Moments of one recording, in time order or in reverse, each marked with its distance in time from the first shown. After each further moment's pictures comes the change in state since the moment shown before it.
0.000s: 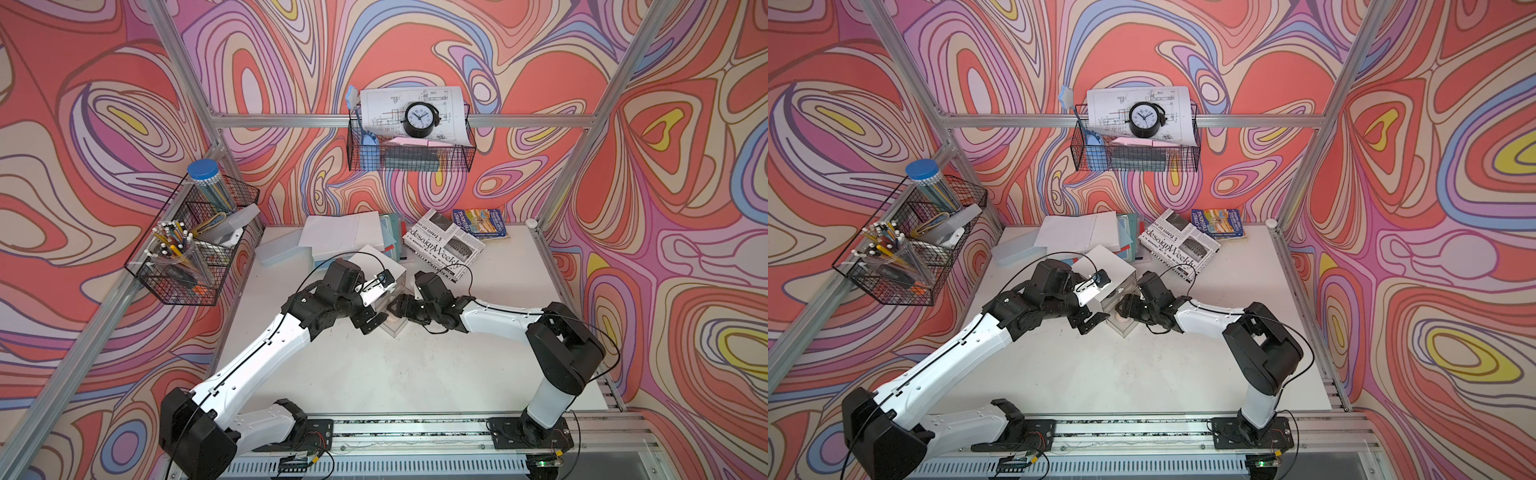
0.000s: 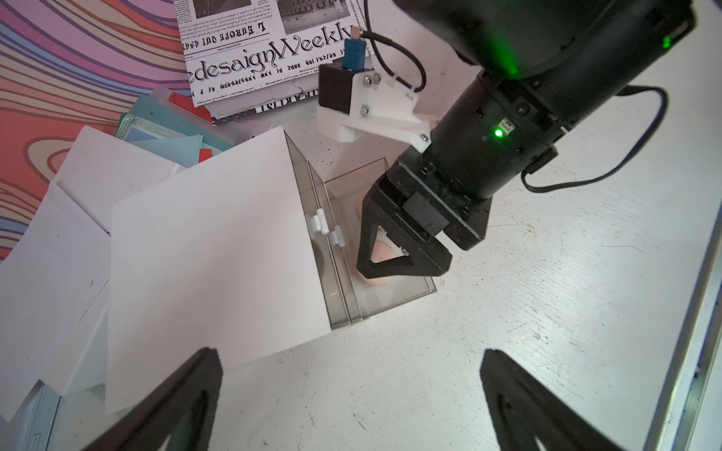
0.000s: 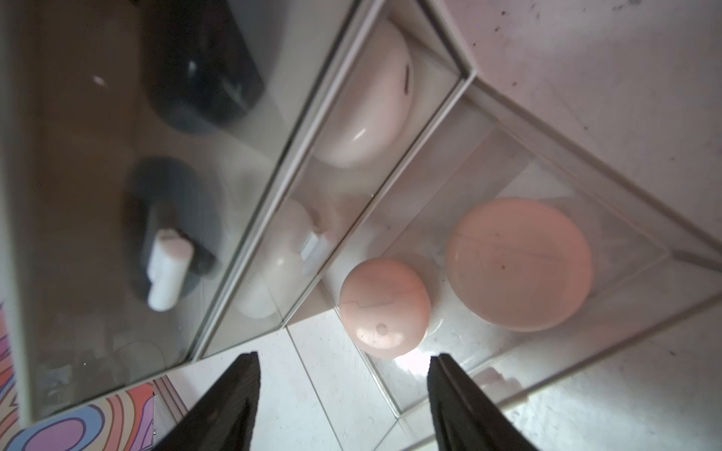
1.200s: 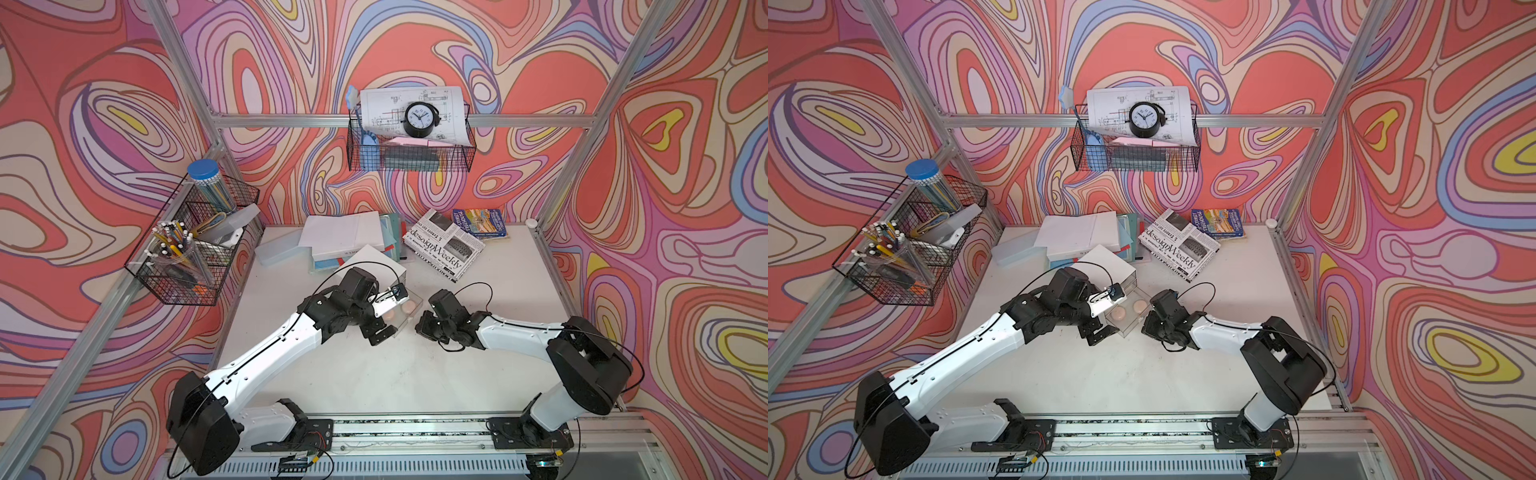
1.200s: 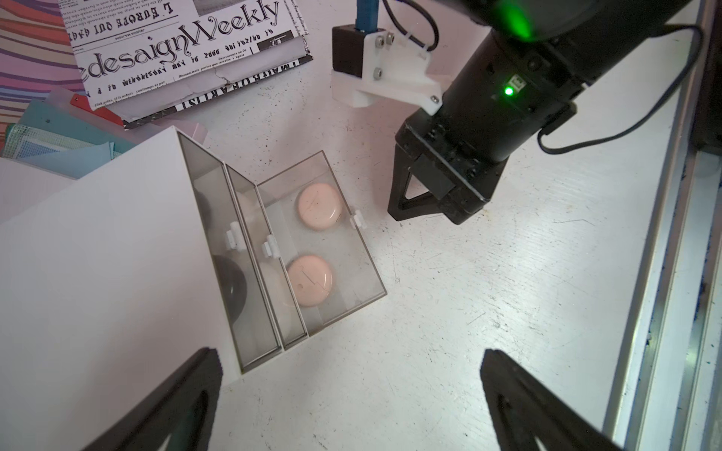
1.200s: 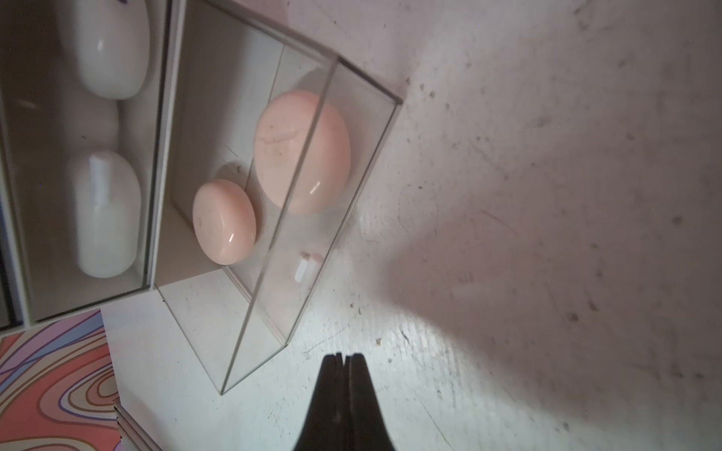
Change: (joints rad) left arm -0.098 0.056 -0.029 0.007 0.026 0.004; right arm -0.002 -0.144 -0.224 -0.062 0.108 0.139
